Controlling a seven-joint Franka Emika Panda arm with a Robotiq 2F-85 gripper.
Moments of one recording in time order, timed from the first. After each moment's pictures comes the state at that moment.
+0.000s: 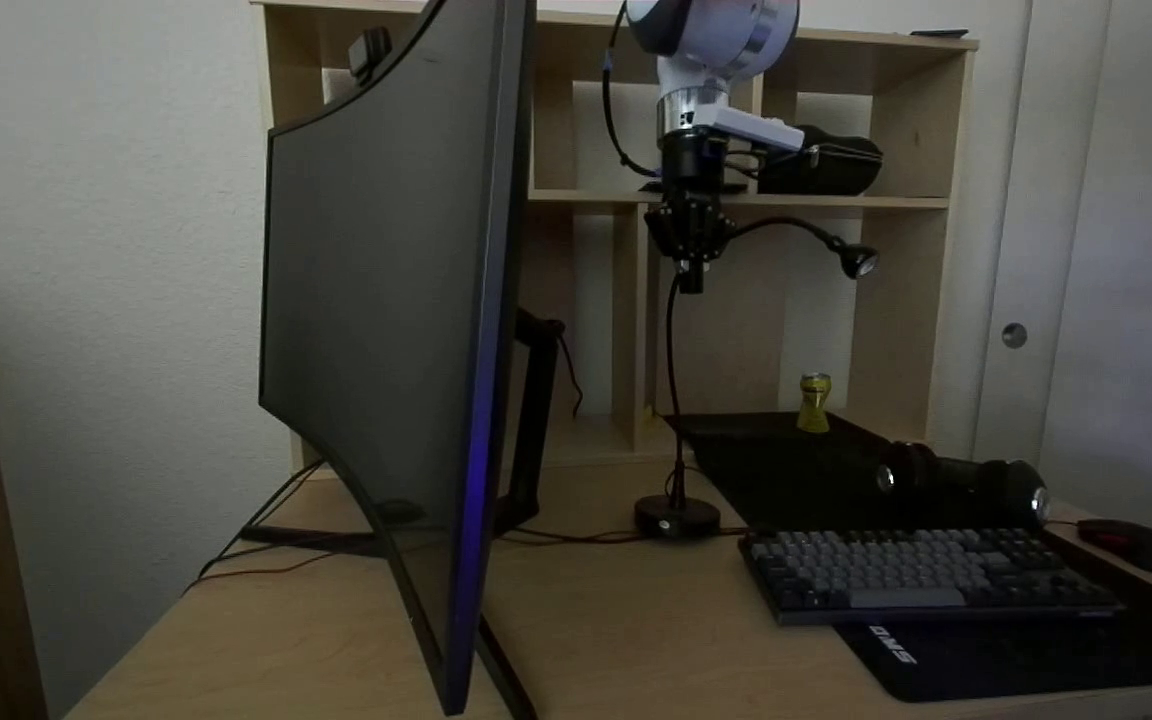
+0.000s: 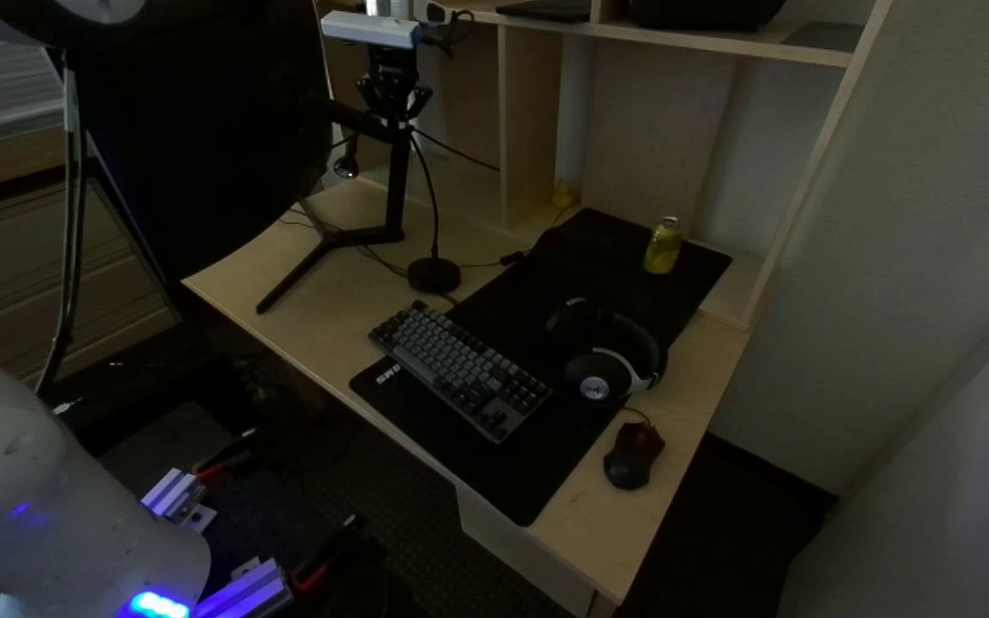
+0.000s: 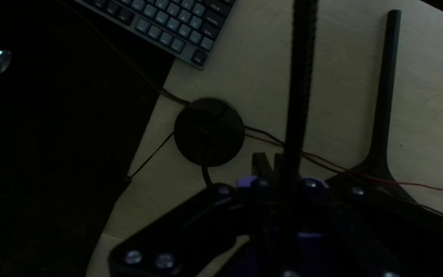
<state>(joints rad) 0.15 0.44 0.10 -1.33 0.01 1.64 -0.14</state>
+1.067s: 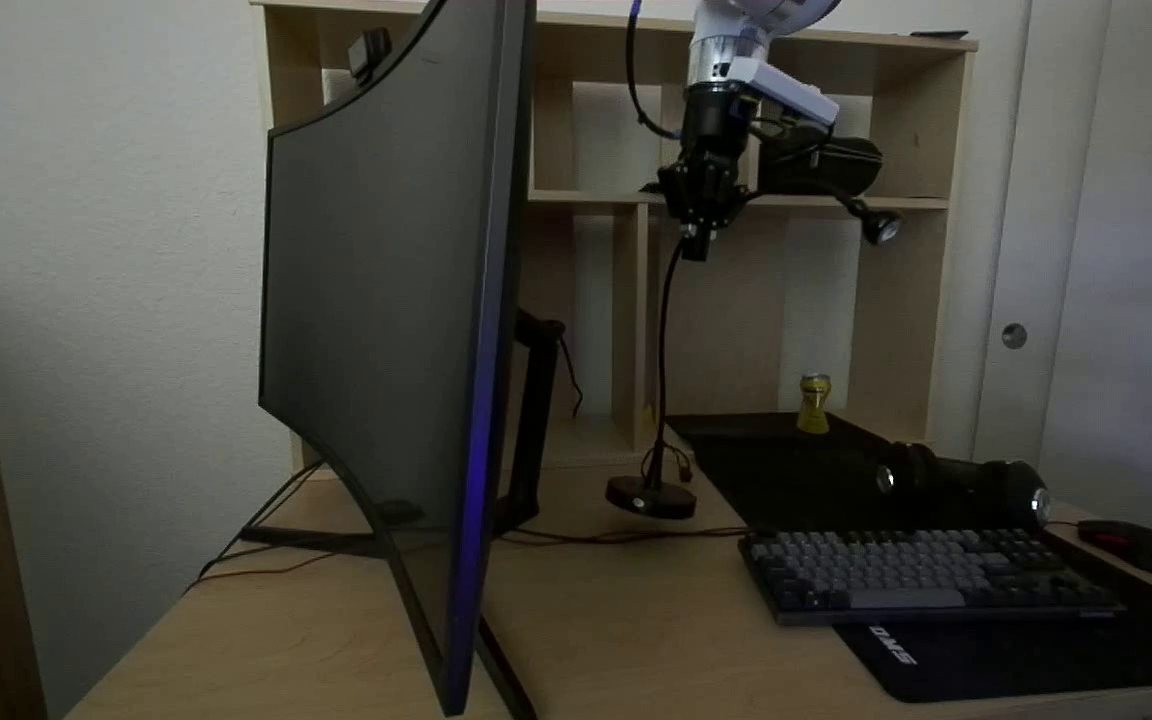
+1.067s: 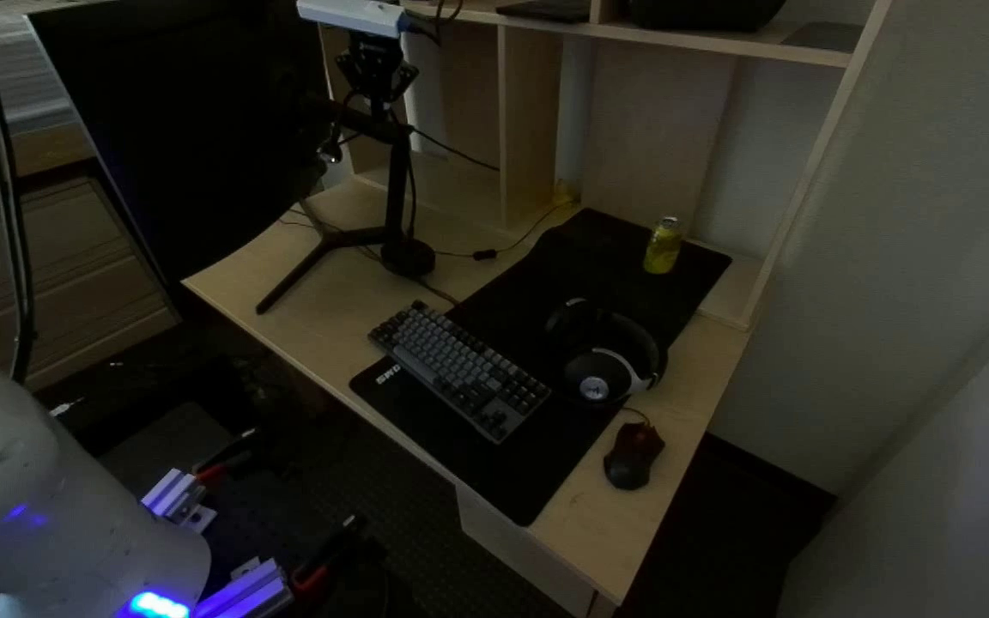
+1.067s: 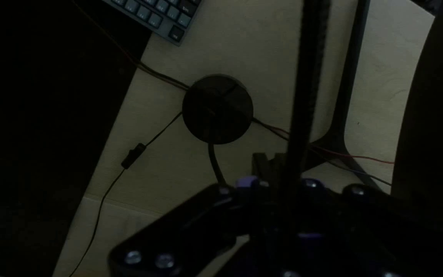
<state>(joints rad) 0.10 0.21 0.11 -1.58 0.12 1.81 -0.24</state>
